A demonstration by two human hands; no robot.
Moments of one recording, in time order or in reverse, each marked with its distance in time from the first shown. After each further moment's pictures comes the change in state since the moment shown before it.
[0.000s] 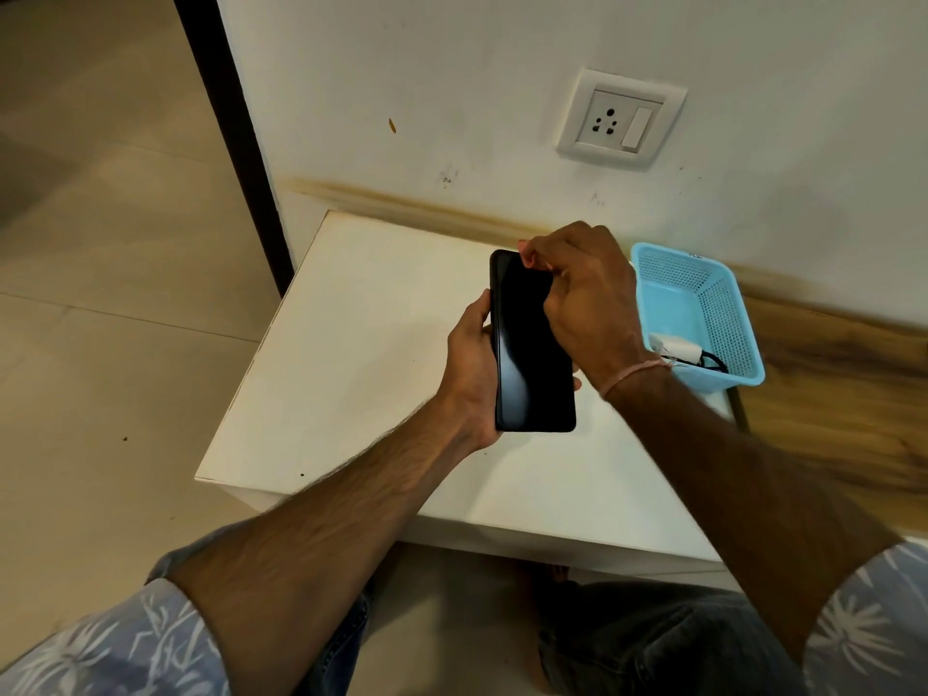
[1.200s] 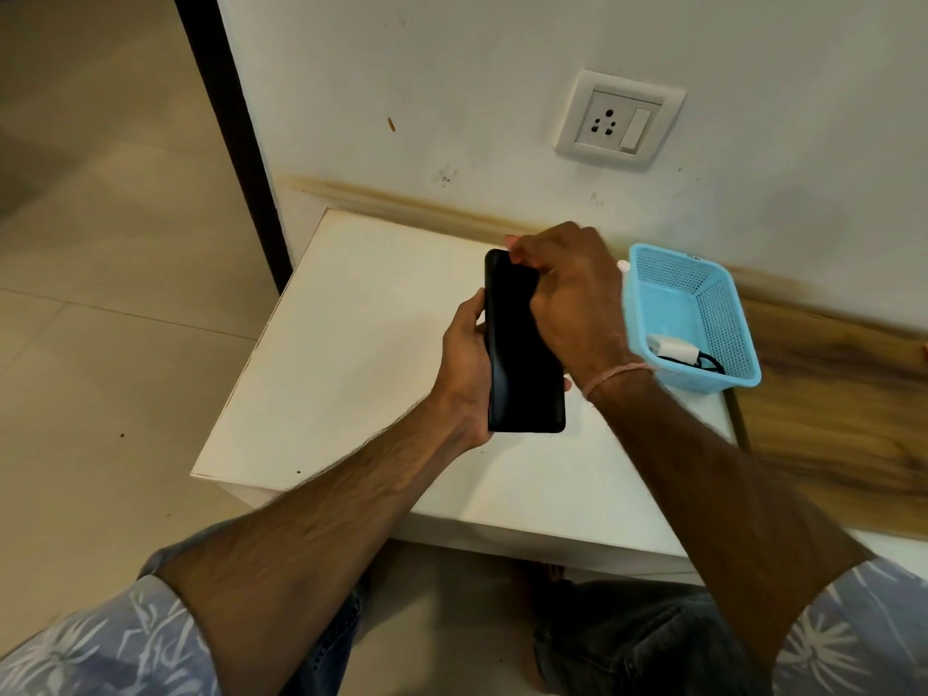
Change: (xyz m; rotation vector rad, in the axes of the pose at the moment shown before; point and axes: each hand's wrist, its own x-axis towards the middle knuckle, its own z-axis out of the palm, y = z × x) left_hand 0.003 0.000 -0.004 0.015 0.033 0.037; right_hand 0.001 -0.006 0.009 0.044 -0.044 0.063
